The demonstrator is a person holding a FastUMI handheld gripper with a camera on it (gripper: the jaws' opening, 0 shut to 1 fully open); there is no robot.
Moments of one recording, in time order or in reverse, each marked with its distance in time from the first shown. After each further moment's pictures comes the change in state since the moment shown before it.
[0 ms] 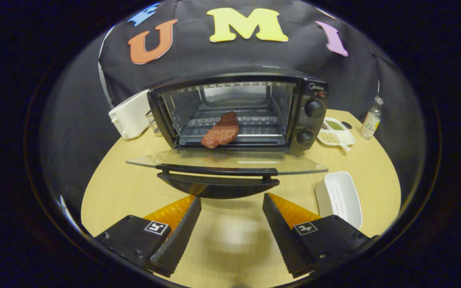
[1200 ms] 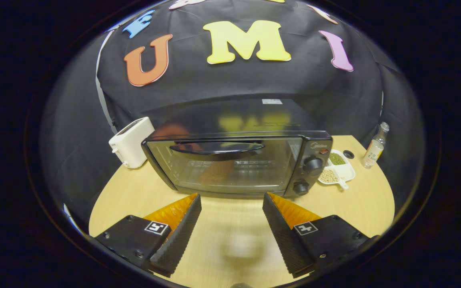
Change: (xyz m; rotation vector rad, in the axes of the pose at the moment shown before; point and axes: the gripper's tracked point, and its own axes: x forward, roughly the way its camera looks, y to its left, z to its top) arm -0.001 -0.015 0.090 -0.003 -0.110 0.019
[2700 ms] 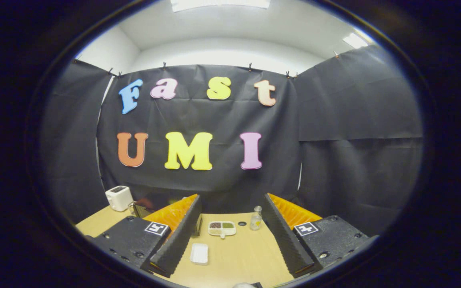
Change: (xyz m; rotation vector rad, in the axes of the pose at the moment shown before) arm -0.444 -0.208 0.101 -0.049 -0.643 -0.199
